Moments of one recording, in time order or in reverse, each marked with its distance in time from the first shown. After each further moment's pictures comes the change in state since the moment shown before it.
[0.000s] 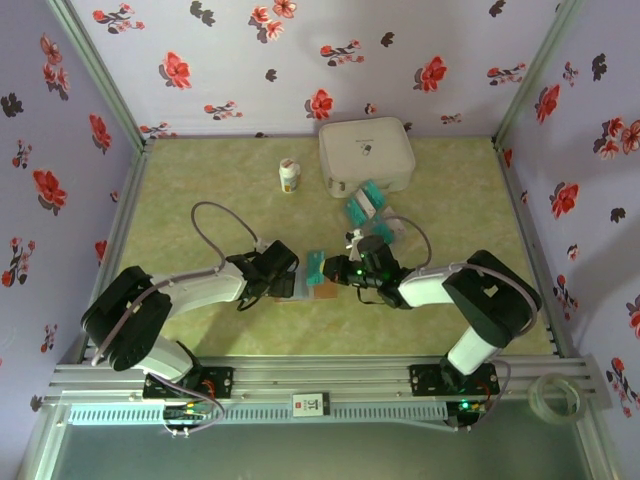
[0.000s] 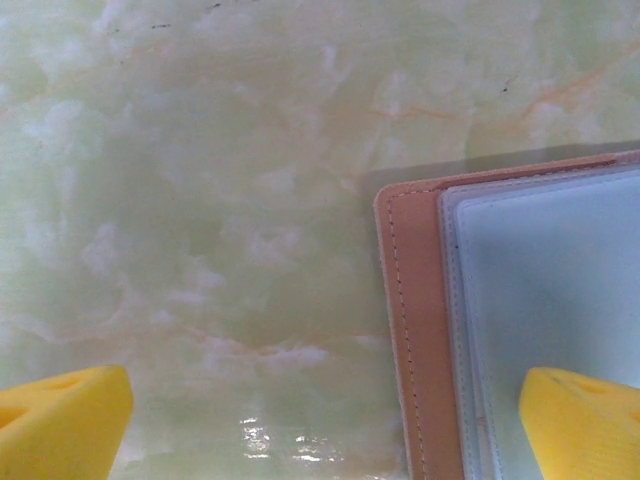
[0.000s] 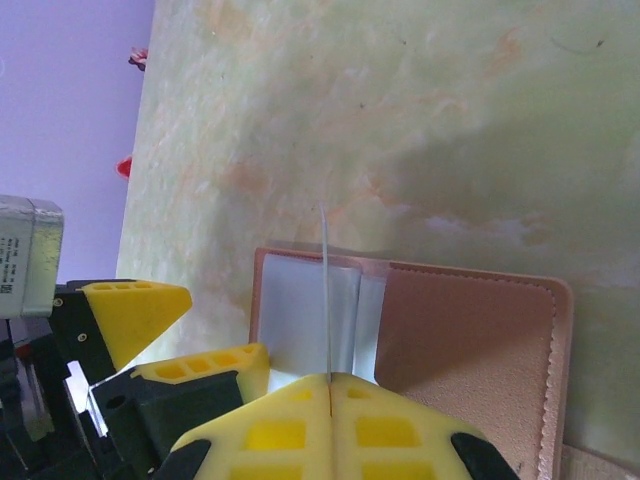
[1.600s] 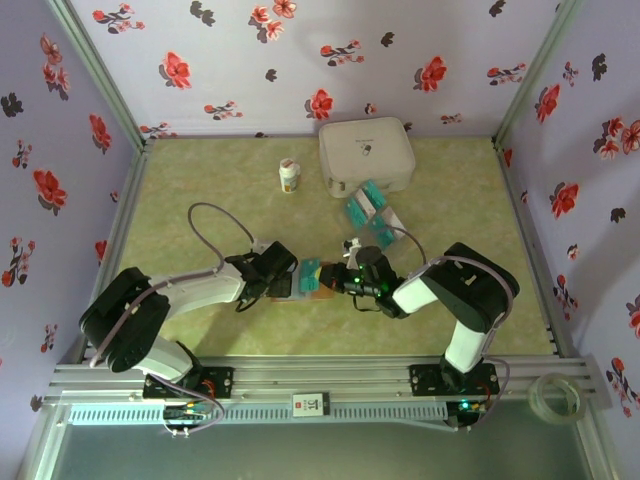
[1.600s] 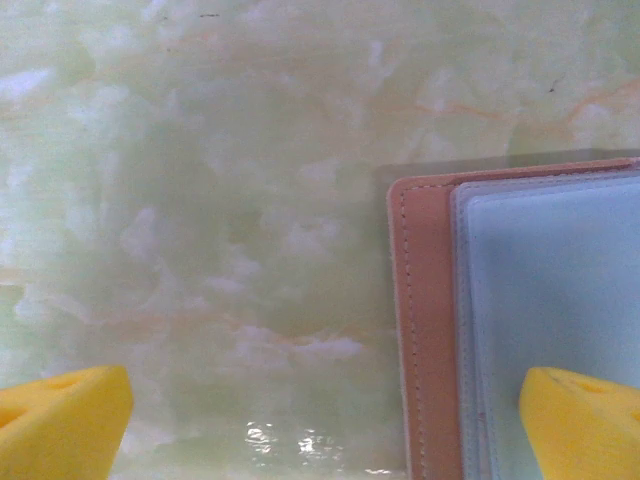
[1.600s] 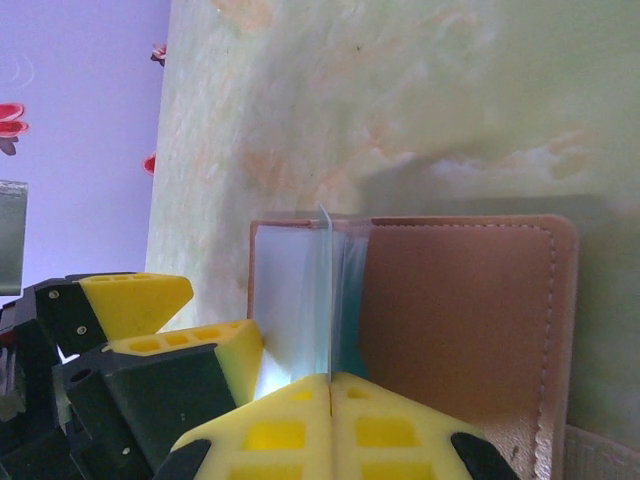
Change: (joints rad) left arm 0.000 -0.016 -0.008 -0.029 -0.034 -0.033; right arm 0.034 0.129 -0.068 0.264 -0.012 0.109
